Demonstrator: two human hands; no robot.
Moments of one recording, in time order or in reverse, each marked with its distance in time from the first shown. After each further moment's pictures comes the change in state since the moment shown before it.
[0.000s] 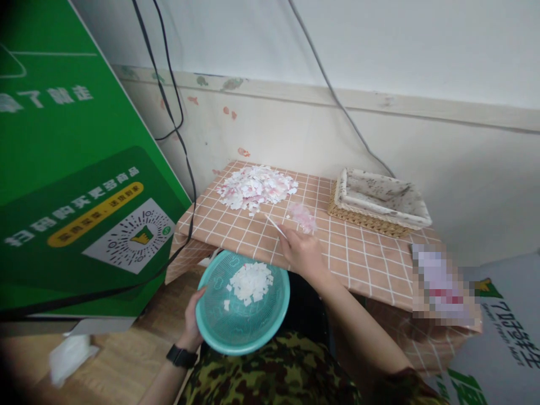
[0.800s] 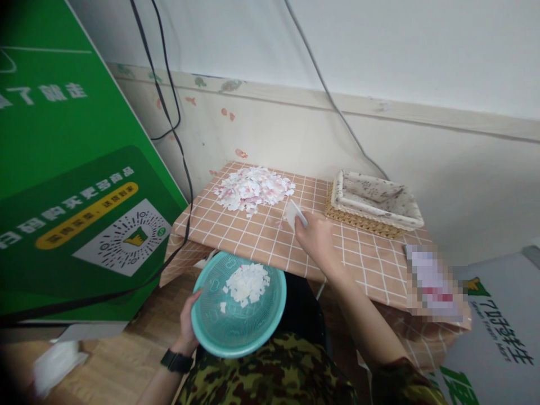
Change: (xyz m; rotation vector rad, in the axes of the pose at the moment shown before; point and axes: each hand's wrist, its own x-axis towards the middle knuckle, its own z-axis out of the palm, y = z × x) left_hand -0.007 0.004 0.006 -0.033 -0.044 -0.016; right_hand 0.033 0.022 -0.023 -0.189 0.051 0.249
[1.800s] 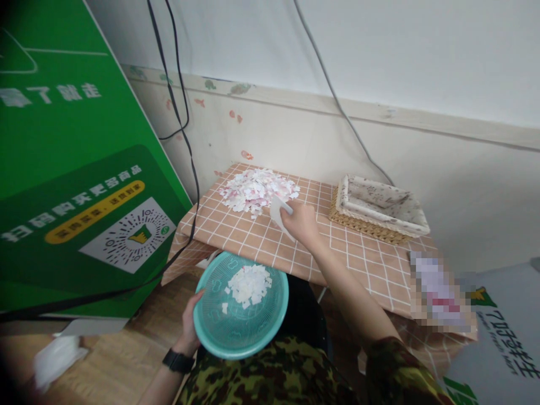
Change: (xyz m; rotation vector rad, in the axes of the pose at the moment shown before) left_hand 0.012 -0.006 -0.018 -0.012 -0.002 0.016; right_hand 0.043 -0.037 0.013 0.090 -0.144 -0.061
